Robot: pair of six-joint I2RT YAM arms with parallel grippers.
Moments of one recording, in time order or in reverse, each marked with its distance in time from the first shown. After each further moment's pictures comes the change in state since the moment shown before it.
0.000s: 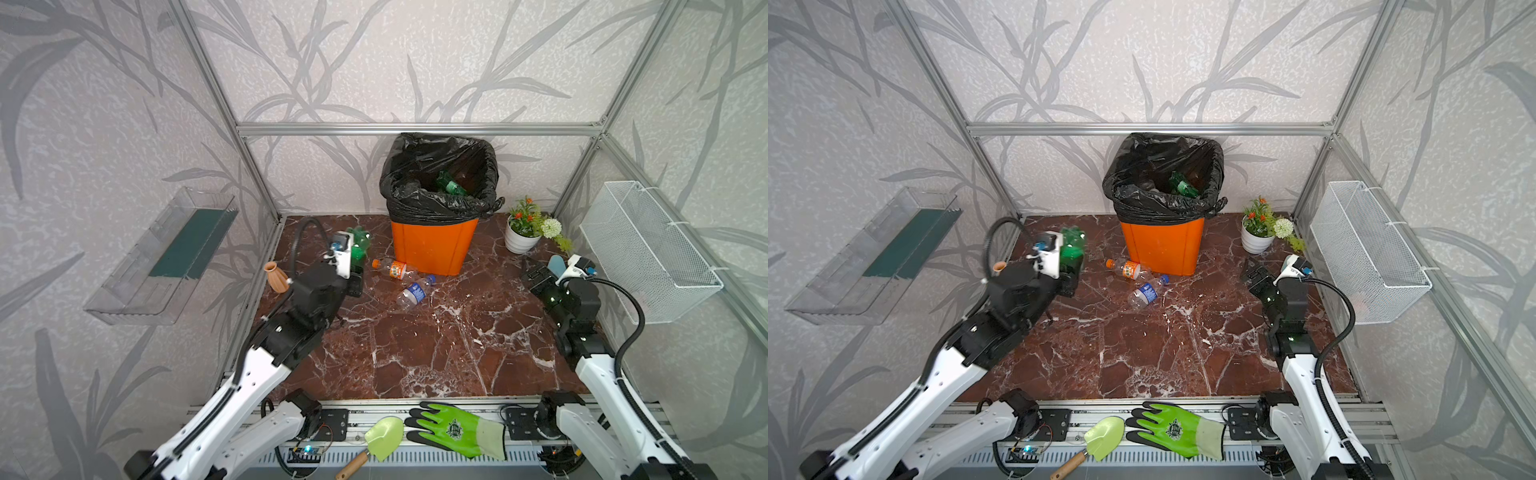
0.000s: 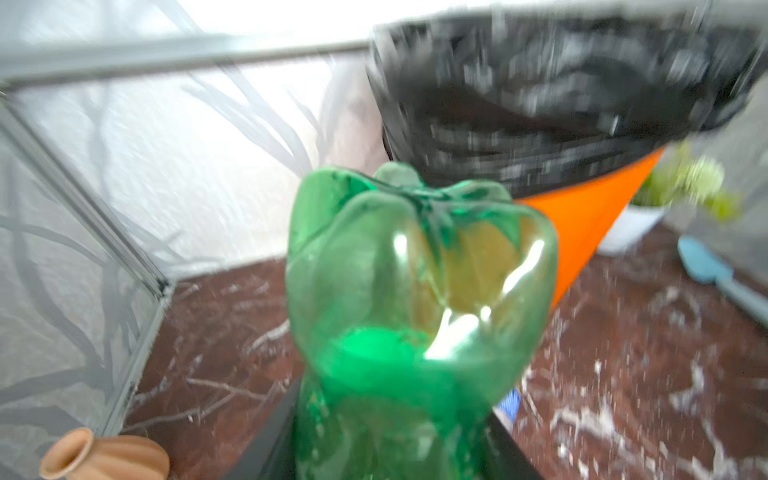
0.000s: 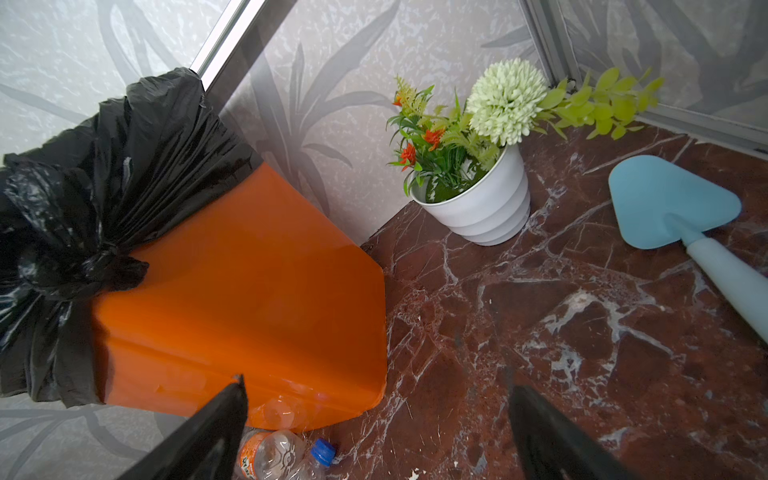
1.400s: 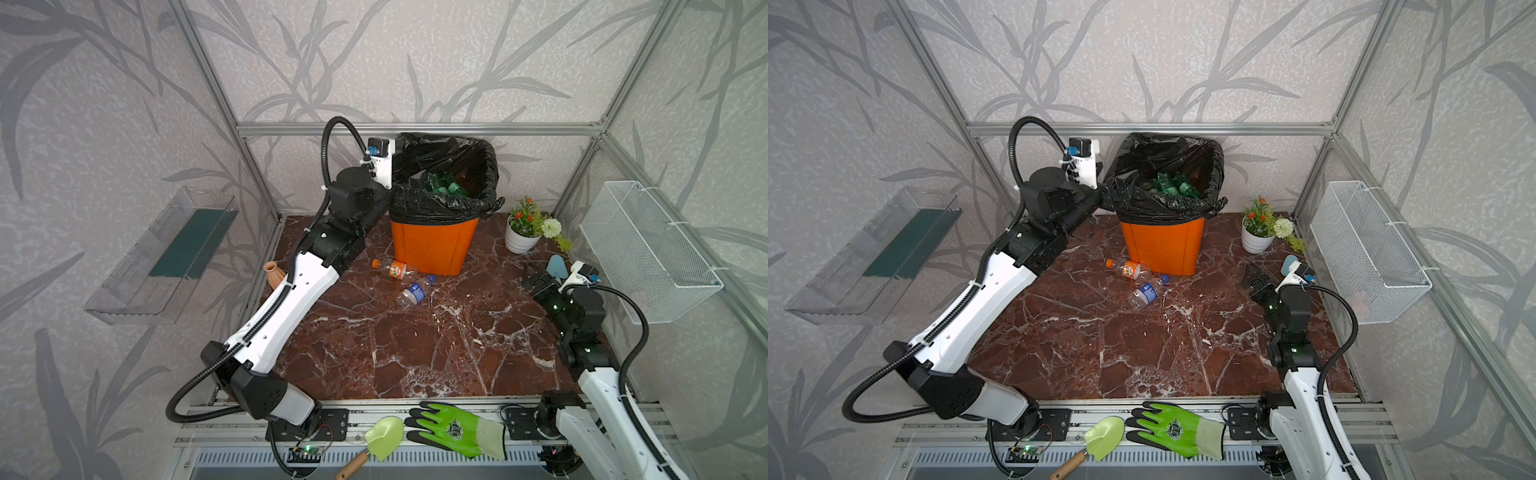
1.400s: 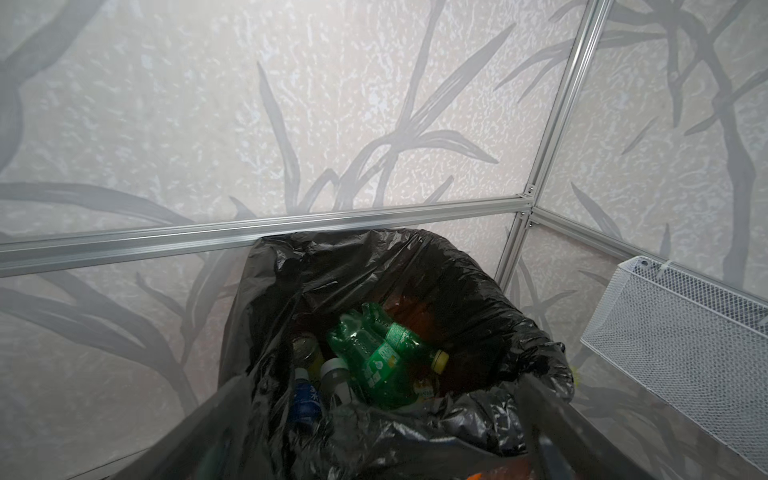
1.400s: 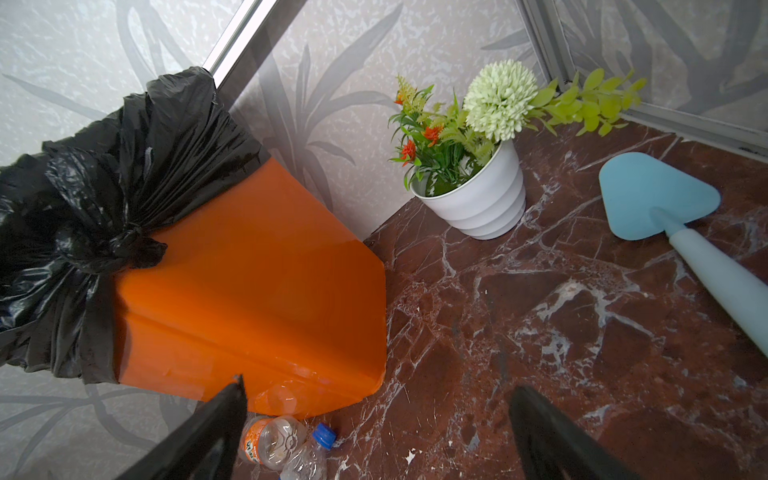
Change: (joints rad) left arm 0.014 0.681 0.755 0.032 0.283 -0.067; right arm -0.005 -0.106 -0.035 -0.066 -0.019 -0.006
